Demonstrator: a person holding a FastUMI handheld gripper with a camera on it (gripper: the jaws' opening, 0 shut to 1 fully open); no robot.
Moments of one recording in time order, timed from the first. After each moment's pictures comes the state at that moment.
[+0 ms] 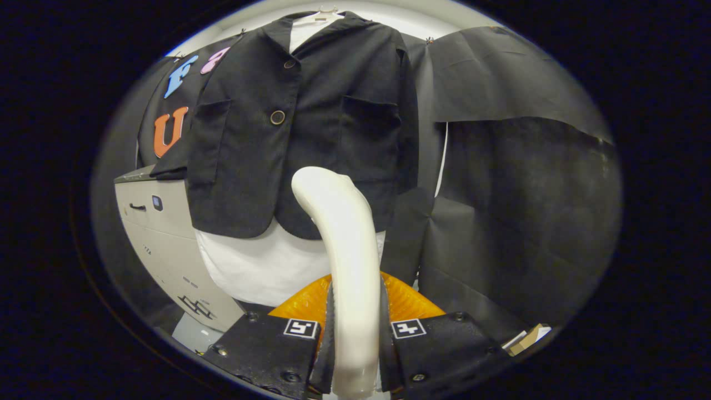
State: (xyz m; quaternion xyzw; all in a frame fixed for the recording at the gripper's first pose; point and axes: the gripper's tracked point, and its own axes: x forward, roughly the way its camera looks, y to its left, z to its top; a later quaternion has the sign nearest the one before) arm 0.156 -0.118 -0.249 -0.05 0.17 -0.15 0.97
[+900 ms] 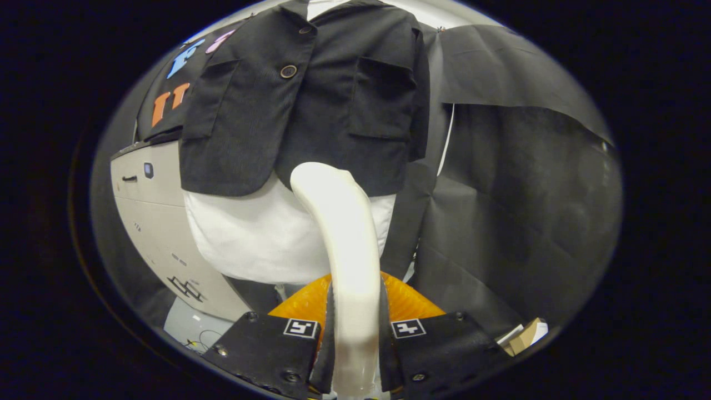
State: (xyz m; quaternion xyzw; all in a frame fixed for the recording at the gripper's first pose) arm 0.153 -0.116 -0.306 -0.07 0.23 -0.16 0.96
